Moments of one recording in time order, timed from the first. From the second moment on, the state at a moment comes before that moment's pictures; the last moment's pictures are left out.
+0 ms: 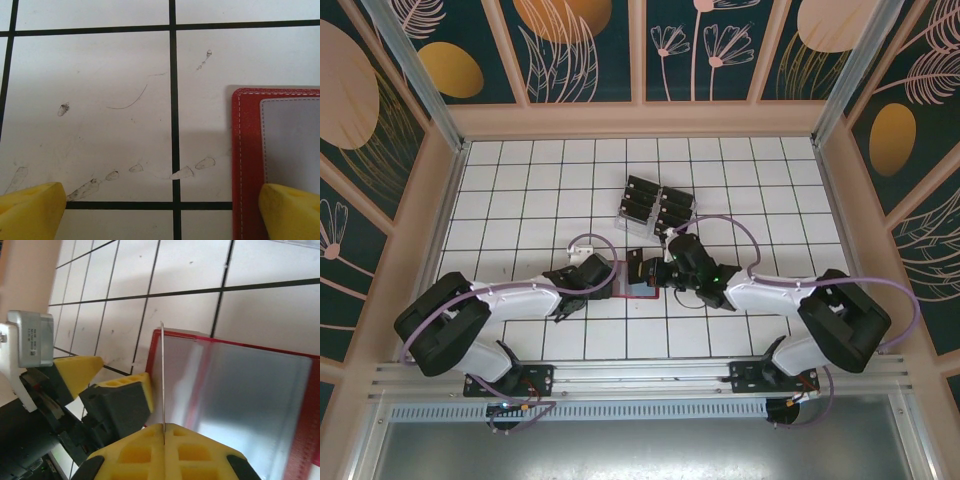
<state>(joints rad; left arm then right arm) -0.83 1.46 0.57 -0.22 -0.46 -0.73 0.86 1.43 0.59 0.24 -0.18 0.85</state>
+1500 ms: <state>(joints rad) -0.87 1.49 0.61 -0.24 -0.42 -0.64 0.85 1.52 0.50 0.34 -0.14 0.89</state>
